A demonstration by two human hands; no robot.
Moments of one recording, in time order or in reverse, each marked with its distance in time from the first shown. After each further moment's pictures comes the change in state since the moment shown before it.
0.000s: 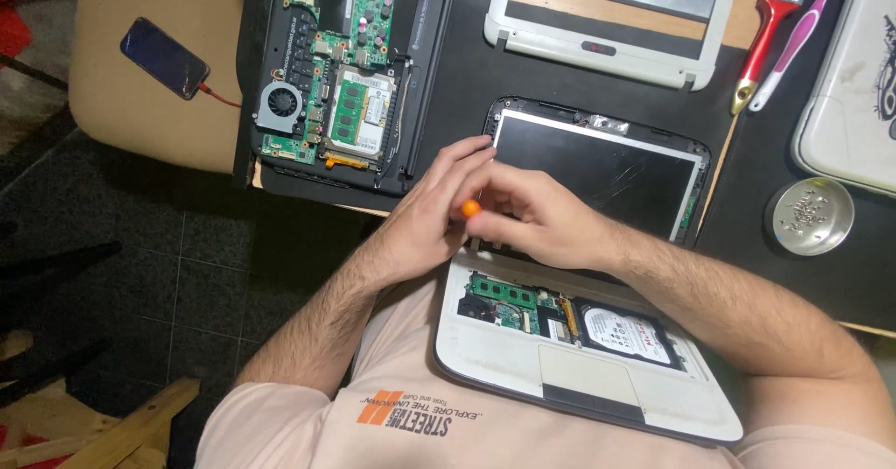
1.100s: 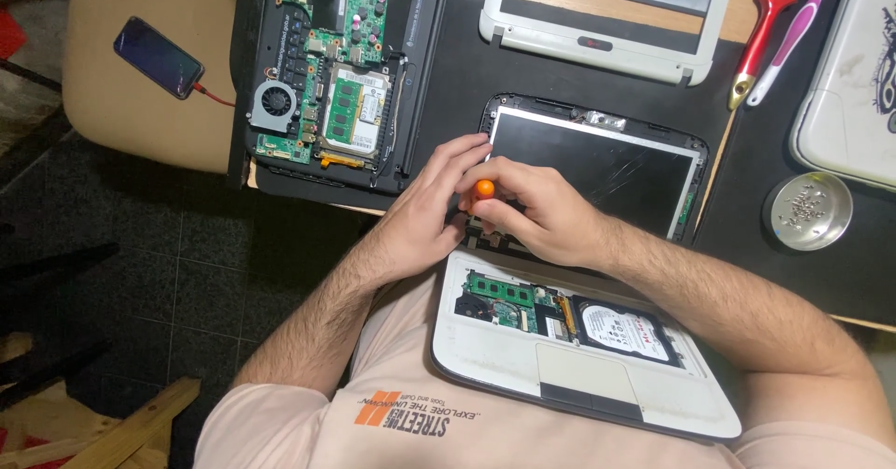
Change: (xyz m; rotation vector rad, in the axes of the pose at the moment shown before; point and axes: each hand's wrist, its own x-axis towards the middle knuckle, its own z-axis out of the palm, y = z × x) left_hand 0.003 0.013 -0.009 -0.022 -0.014 -0.009; right_hand -0.010 0.016 -0.002 -0.197 0.097 -0.119
